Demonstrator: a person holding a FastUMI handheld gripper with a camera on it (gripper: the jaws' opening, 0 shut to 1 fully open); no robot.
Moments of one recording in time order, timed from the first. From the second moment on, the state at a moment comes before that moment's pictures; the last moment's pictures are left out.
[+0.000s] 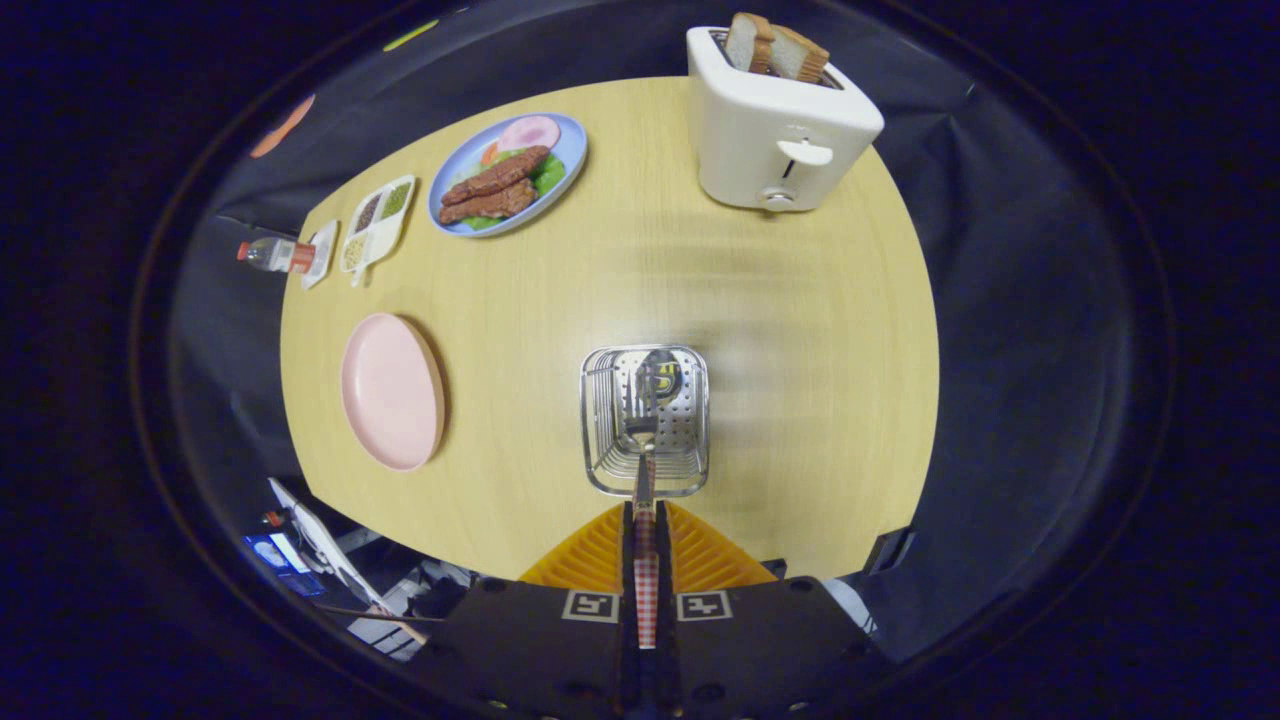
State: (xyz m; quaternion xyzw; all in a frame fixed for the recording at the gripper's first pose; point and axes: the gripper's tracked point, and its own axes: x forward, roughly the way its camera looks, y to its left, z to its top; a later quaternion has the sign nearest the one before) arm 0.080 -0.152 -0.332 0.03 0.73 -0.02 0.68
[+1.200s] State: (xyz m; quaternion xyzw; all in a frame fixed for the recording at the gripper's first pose) arm 0.074 -0.120 -0.312 0.03 0.61 -0.01 0.79
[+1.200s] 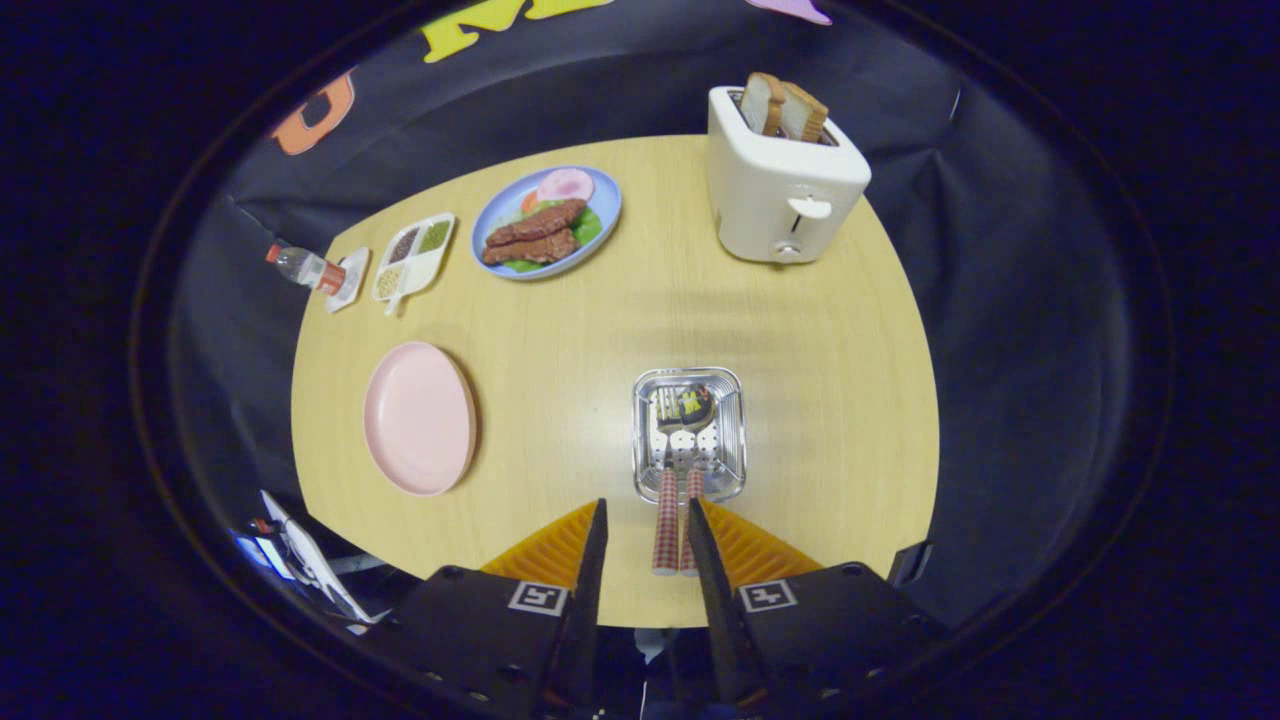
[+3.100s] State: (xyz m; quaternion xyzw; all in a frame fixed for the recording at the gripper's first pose) arm -0.025 0.047 -0.035 -0.03 0.01 0.00 1.00
